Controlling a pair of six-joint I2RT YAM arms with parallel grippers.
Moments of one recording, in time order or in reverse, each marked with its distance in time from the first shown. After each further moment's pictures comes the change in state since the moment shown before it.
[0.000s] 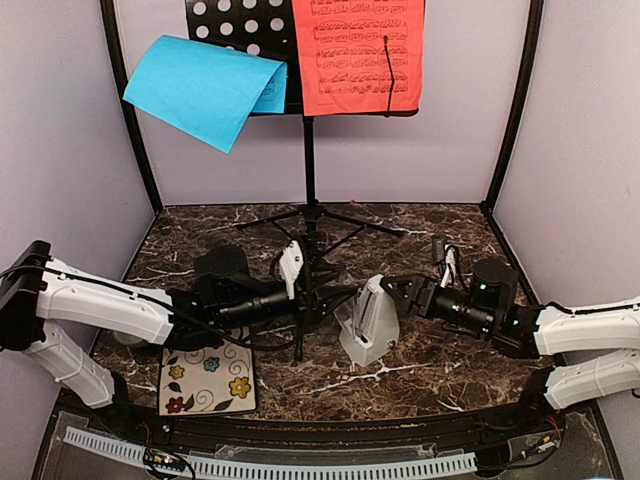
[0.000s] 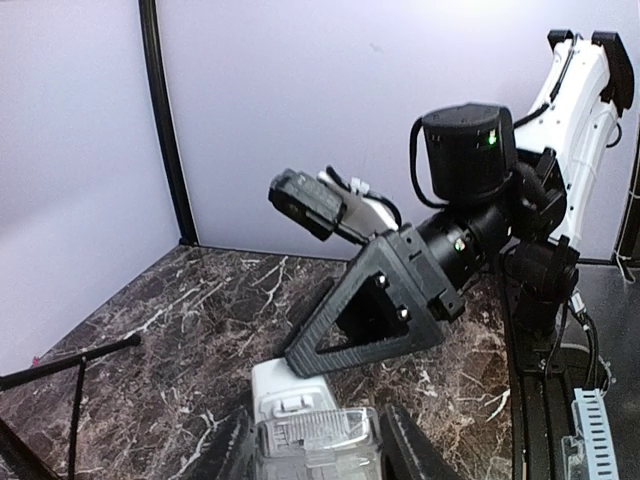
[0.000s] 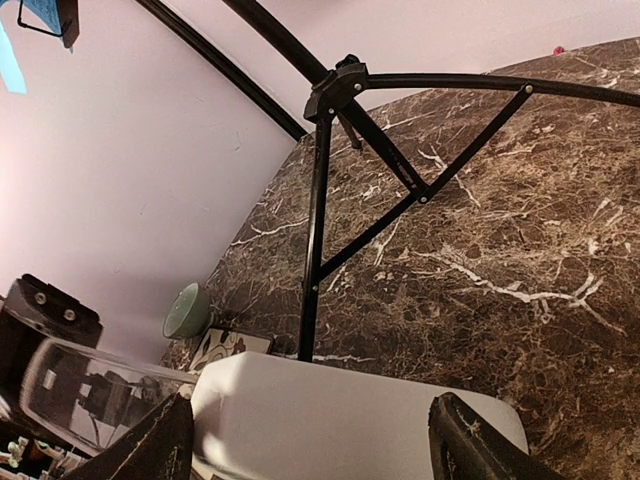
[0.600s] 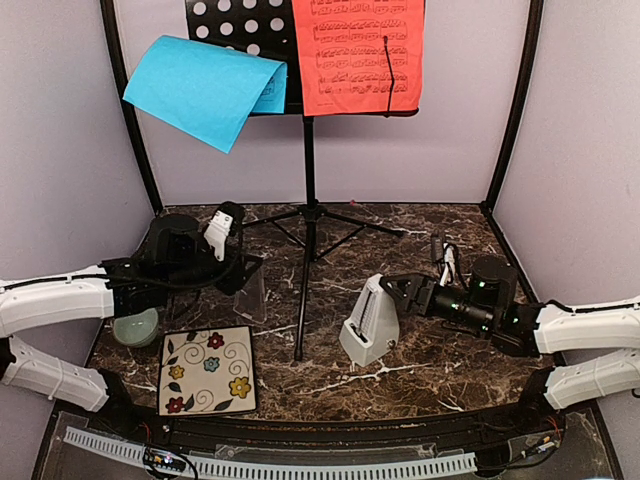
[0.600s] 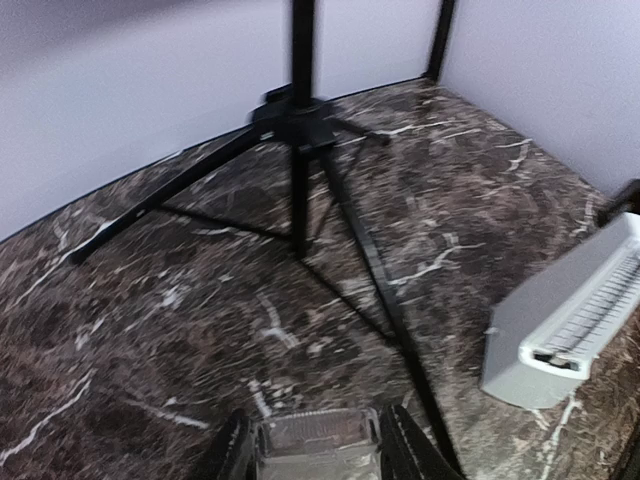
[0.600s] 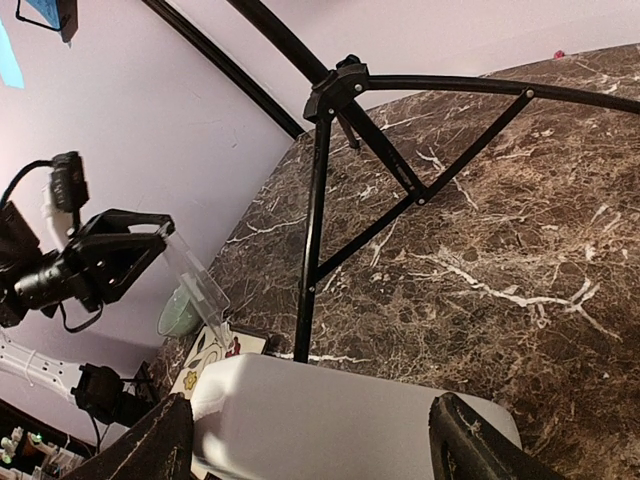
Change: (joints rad) left arm 0.305 -0.367 -0.058 -0.667 -0.207 -0.194; right arm -0.003 0.002 0.018 -0.021 -0.002 -0.023
